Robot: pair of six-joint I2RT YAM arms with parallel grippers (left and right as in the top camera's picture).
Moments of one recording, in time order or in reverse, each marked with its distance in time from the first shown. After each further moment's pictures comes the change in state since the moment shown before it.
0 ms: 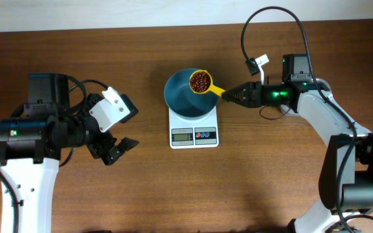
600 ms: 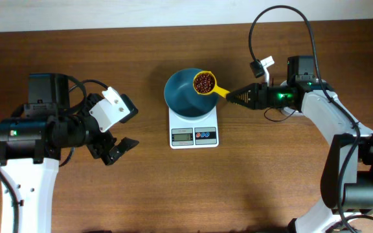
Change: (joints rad) left arm 0.000 0.000 0.000 0.000 0.000 0.000; right arm -0.034 0.000 0.000 -0.086 -0.053 -0.033
